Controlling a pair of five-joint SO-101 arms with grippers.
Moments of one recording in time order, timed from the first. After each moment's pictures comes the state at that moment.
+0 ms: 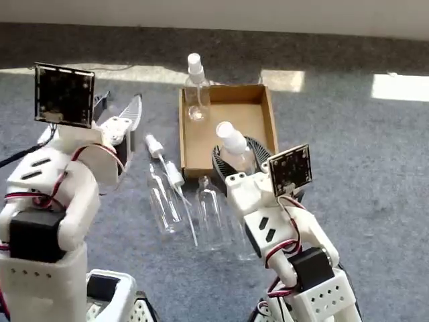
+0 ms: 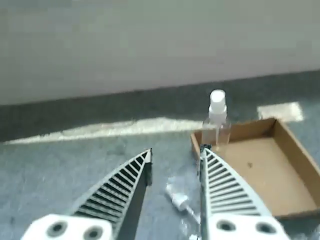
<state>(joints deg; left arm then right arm) 1.2 -53.8 17.9 67.1 0.8 -29.1 -78.2 66.2 31.4 0.1</state>
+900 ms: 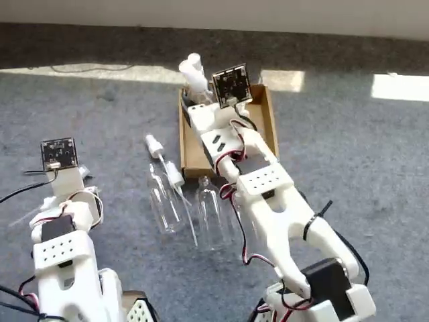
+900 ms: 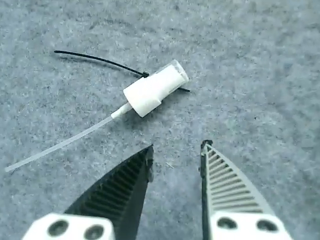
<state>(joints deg) -28.3 -53.8 75.8 40.5 -3.5 -29.2 -10.5 37.5 -10.6 0.1</state>
